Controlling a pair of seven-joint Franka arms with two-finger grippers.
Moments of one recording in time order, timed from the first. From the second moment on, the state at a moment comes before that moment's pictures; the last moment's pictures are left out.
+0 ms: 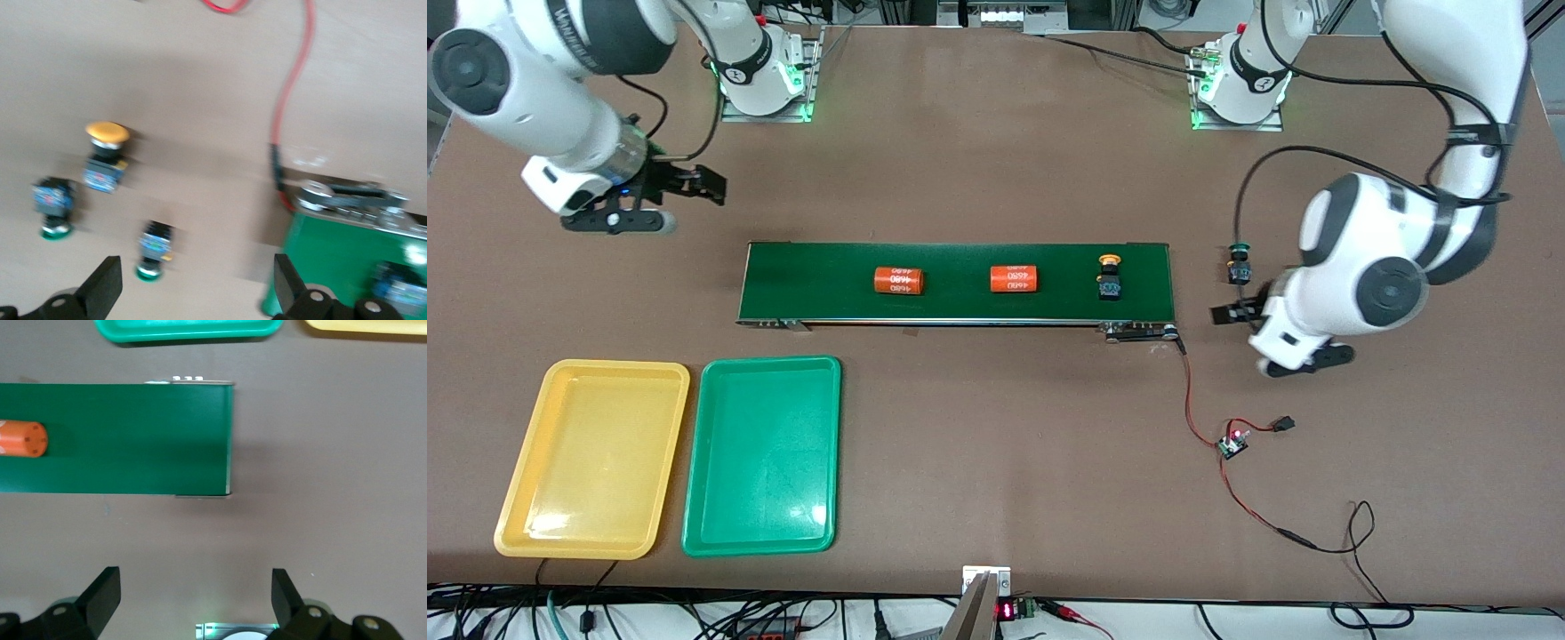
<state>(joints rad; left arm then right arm) 0.03 0.39 -0.17 -1.75 0.02 1.84 -0.36 0.16 -0.16 0.05 -2.14 0.02 1.80 0.19</state>
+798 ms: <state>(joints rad) 0.06 0.42 -0.02 -2.05 0.02 2.24 0.02 0.45 -0.03 0.05 -2.16 0.04 2.13 0.43</state>
